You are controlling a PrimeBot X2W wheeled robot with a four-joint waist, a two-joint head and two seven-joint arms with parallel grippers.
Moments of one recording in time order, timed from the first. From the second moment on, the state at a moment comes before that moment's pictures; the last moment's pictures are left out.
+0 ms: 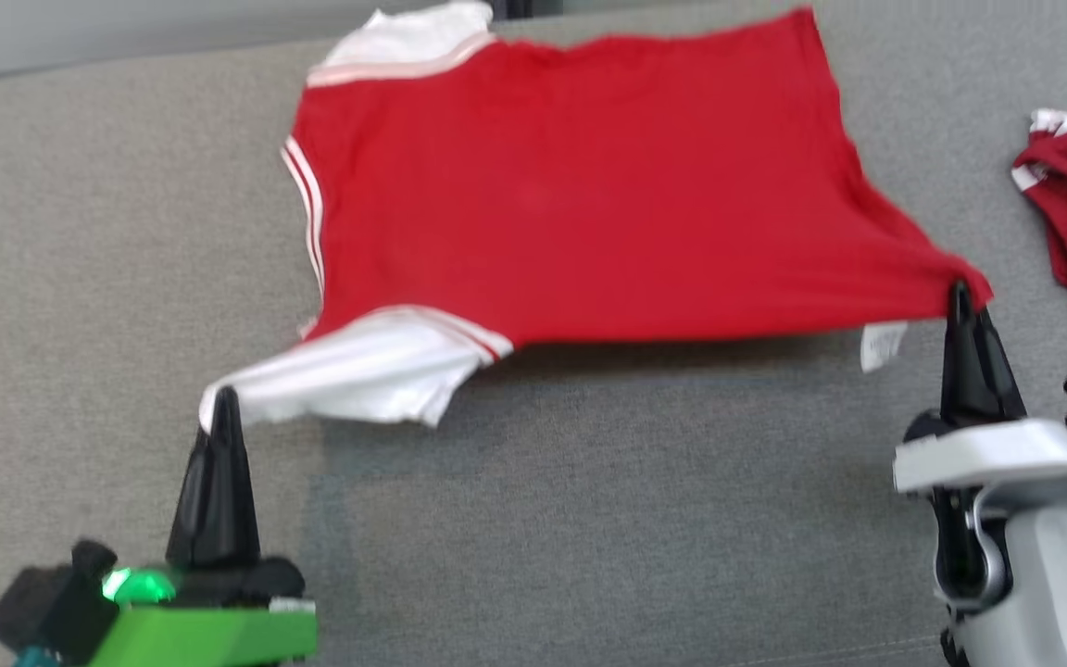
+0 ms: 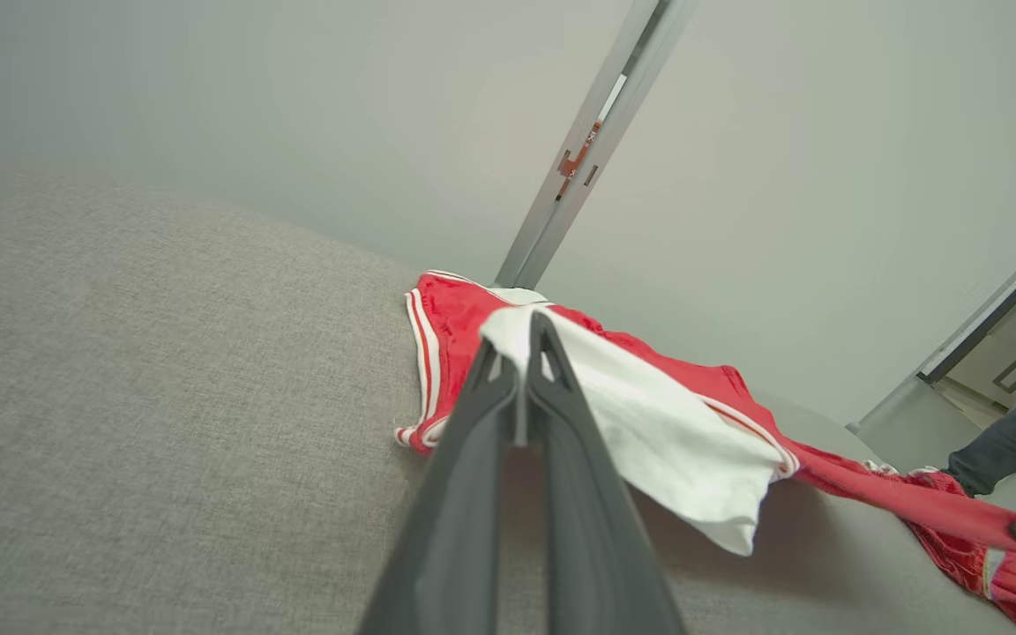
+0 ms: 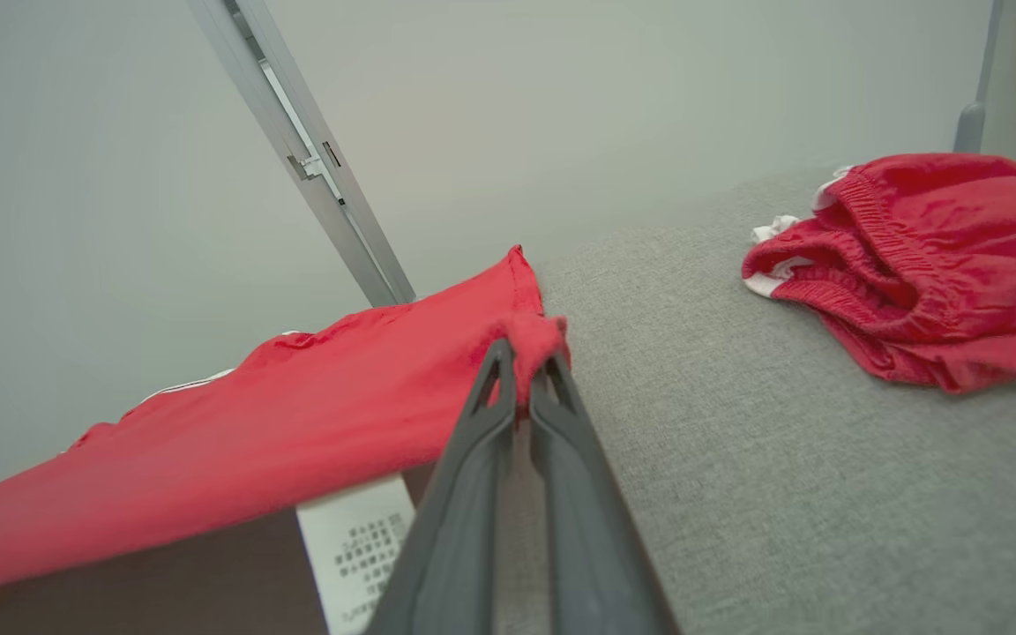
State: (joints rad) left arm 0.05 0.12 -0.14 -0.16 -0.61 -0.03 -0.26; right arm -0.25 -0.05 -0.14 0.26 0.35 0.13 -0.26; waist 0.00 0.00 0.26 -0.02
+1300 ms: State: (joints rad) left arm -0.04 0.13 -0.23 0.04 -0.61 -0.05 -0.18; right arm -0.13 -0.05 -0.07 0.36 0.43 0.13 -0.26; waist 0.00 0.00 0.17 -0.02
